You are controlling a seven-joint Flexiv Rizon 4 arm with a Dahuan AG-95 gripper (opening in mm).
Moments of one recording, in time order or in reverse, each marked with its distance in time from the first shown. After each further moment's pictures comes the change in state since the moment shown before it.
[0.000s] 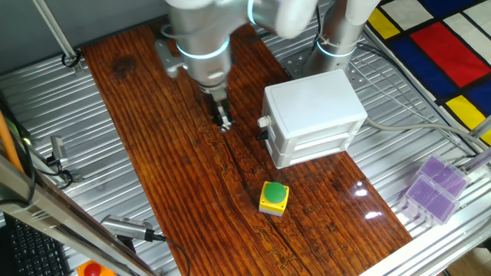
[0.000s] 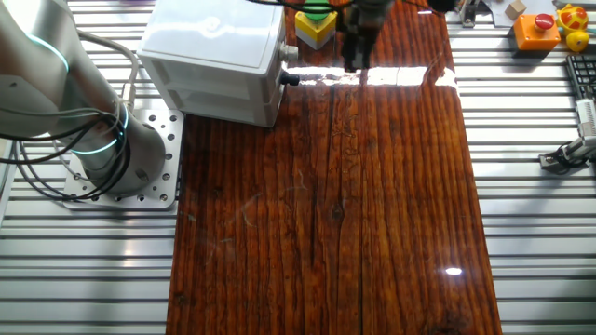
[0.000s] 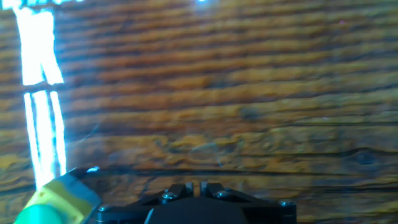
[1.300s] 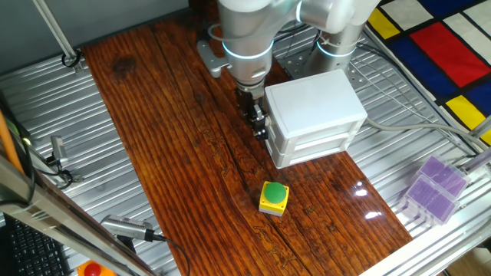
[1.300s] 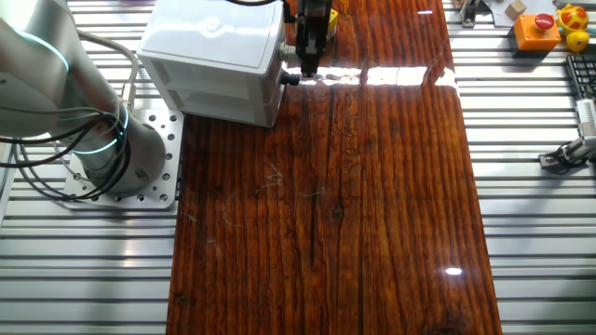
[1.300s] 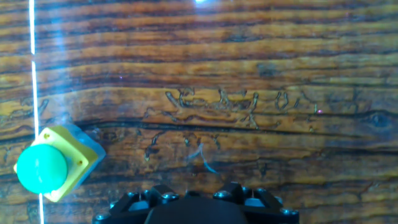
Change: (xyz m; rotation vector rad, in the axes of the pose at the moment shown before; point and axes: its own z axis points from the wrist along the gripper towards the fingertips) arm 0.070 0.004 0.008 0.016 -0.011 -0.007
